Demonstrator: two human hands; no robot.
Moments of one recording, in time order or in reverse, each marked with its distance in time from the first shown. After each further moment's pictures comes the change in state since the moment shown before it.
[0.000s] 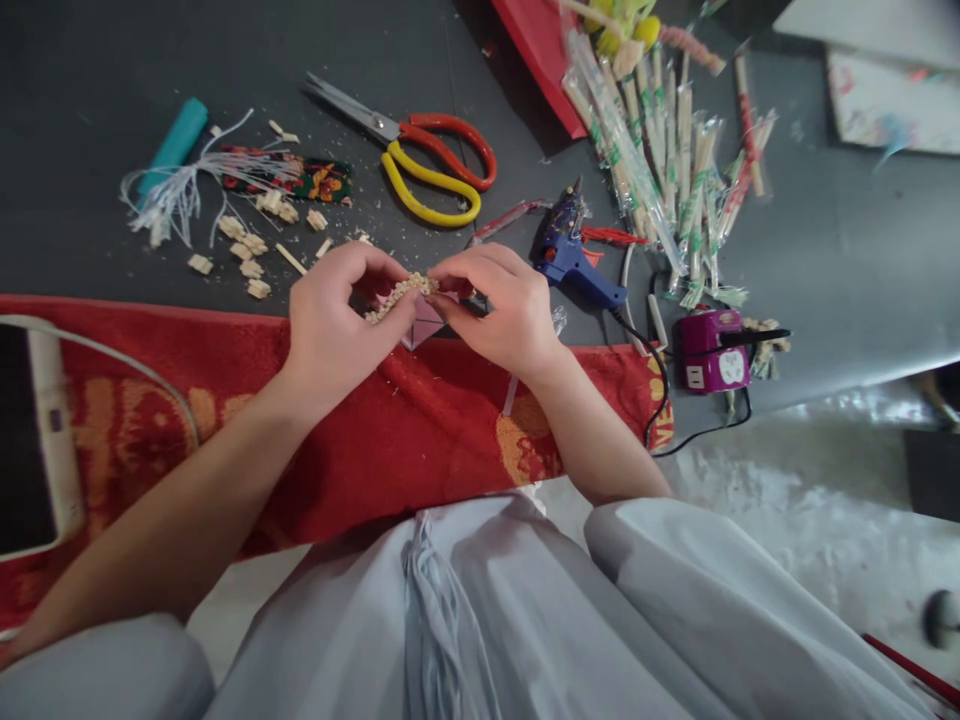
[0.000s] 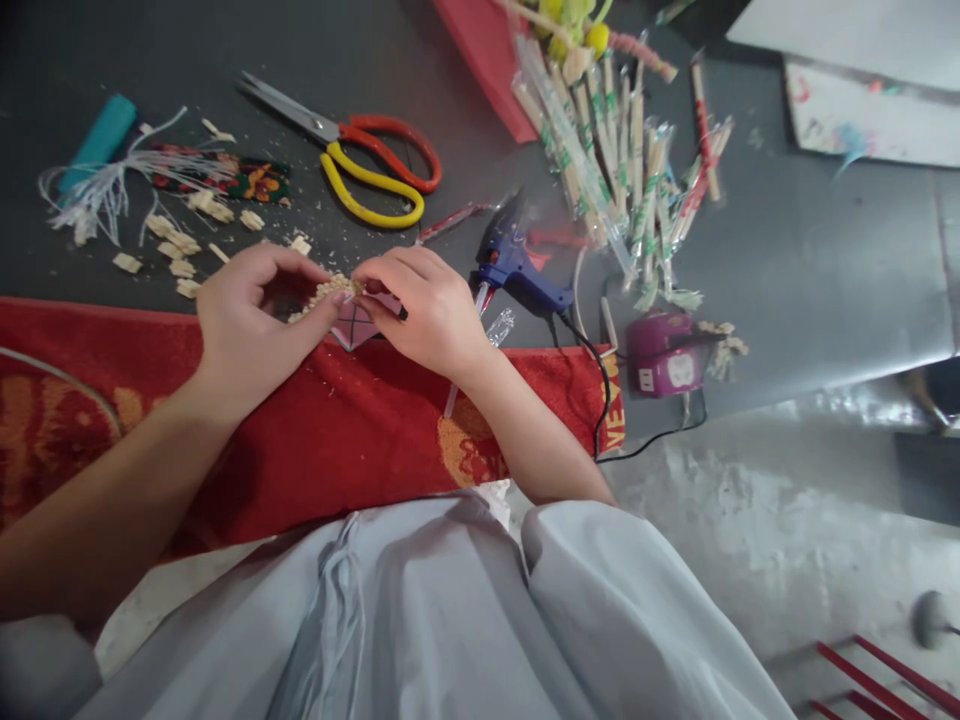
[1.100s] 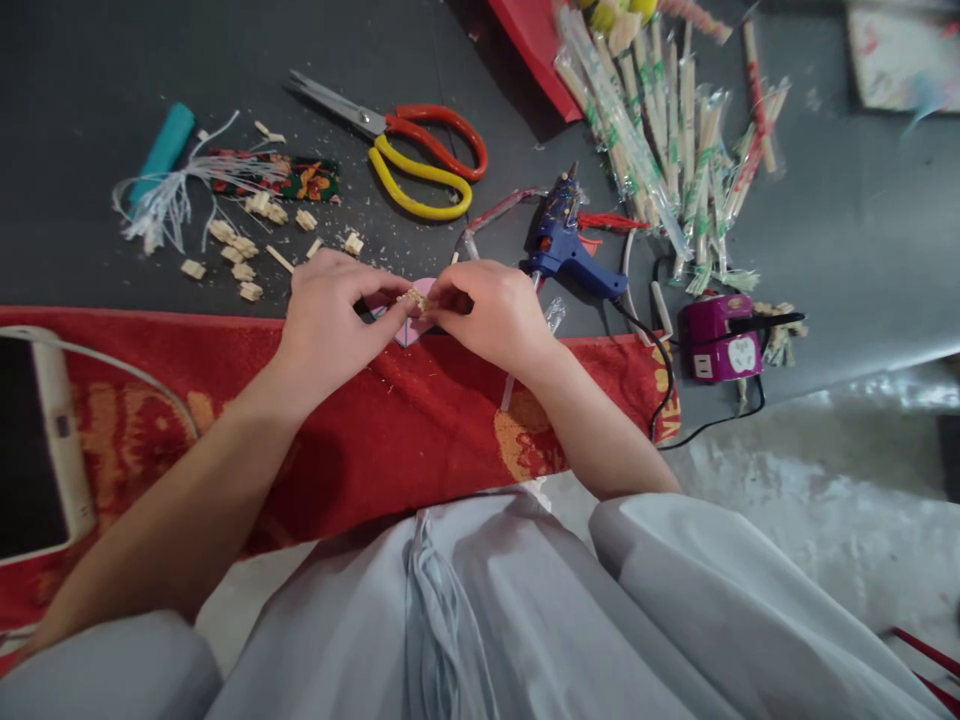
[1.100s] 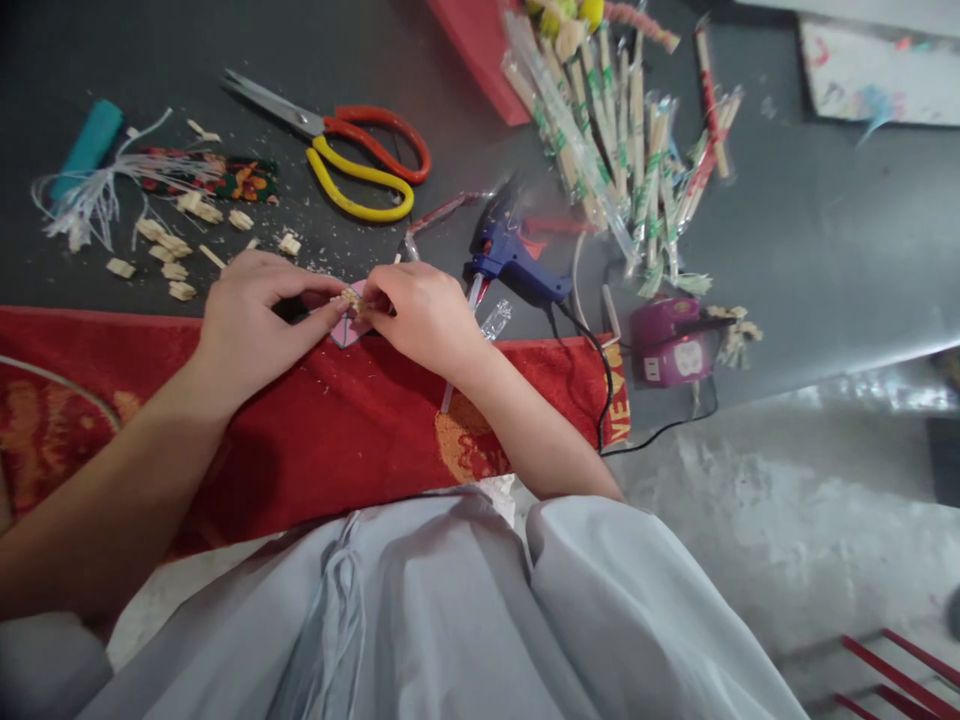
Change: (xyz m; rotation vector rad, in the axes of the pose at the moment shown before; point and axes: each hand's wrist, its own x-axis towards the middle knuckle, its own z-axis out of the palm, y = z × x) left_hand 0.011 -0.015 -0.001 0.090 -0.179 0.061; right_hand 0.009 -0.017 -0.010 -0.005 -0.273 0.350
